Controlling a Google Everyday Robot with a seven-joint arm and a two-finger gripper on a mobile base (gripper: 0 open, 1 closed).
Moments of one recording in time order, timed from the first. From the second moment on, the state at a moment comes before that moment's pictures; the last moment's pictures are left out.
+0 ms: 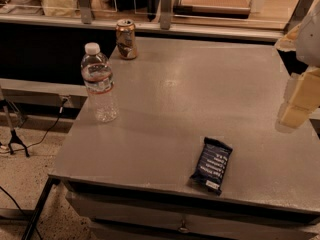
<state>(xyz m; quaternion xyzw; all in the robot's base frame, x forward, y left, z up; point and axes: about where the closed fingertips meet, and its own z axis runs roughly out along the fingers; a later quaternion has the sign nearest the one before) 0.438 -0.217 0.976 -0.60 0.78 -0.03 0.16</state>
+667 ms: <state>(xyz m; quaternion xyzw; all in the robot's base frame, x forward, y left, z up) 0.434 -0.206 0.970 -0.61 0.78 -0.01 0.16</state>
